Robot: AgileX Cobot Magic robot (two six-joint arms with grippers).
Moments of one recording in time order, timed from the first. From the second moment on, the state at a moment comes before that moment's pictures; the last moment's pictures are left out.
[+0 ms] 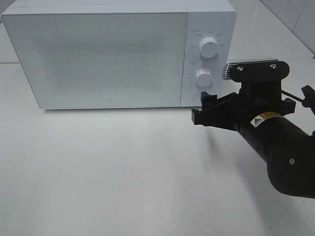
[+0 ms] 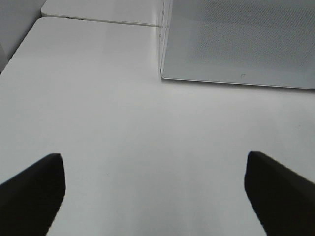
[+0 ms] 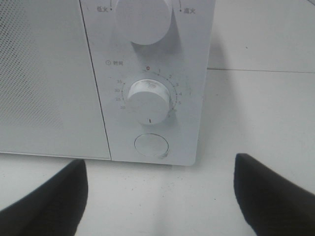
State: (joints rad) left arm 0.03 0.00 -0.52 -0.09 1.07 0.01; right arm 0.74 1.73 -0.45 0.72 -1.04 -0.32
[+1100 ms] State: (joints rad) left arm 0.03 0.00 -0.52 -0.09 1.07 0.01; right arm 0.74 1.73 -0.46 0.72 -1.01 0.77
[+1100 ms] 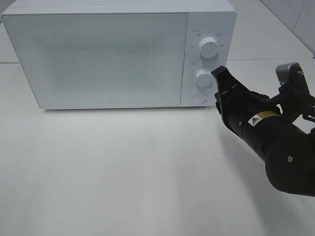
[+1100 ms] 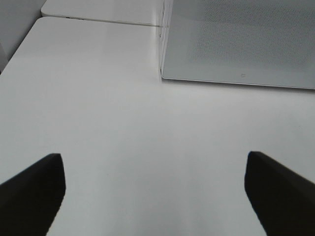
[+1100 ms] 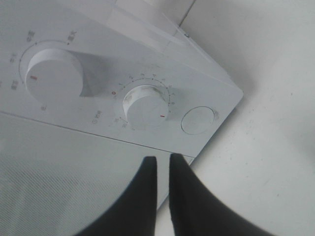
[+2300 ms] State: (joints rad) left arm 0.03 0.00 -0.52 -0.09 1.07 0.01; right arm 0.71 1.98 -0.64 0.71 -0.98 1.25
